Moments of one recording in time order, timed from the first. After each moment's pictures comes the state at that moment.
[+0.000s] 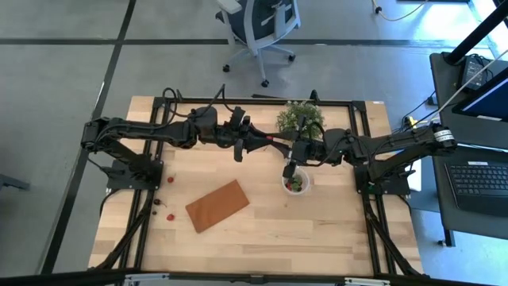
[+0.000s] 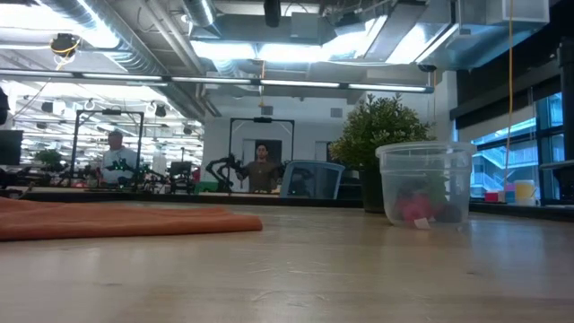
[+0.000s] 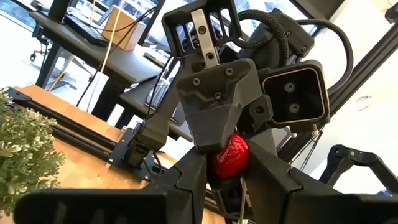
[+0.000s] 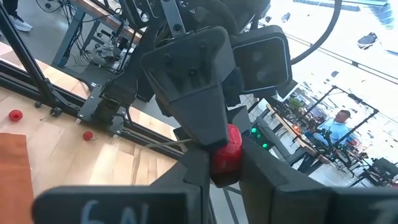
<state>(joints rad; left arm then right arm) 0.12 1.43 1.10 0.41 0.17 -0.62 0.15 1.29 1.04 0.25 0.40 -0.64</state>
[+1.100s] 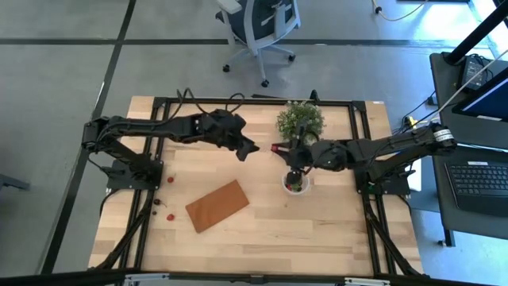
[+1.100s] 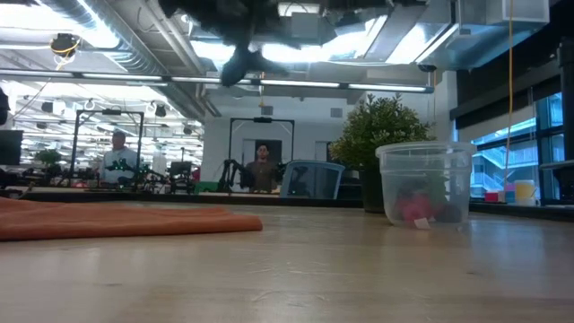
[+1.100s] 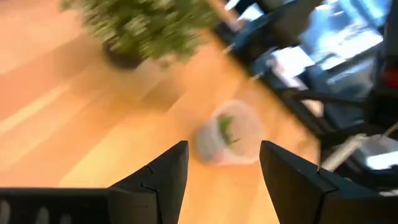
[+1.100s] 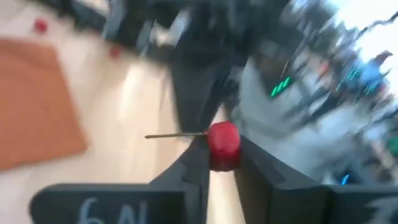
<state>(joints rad) 0.18 1.43 1.10 -0.21 0.10 -0.68 0.19 1.29 1.04 -0.11 0.53 -0.48</state>
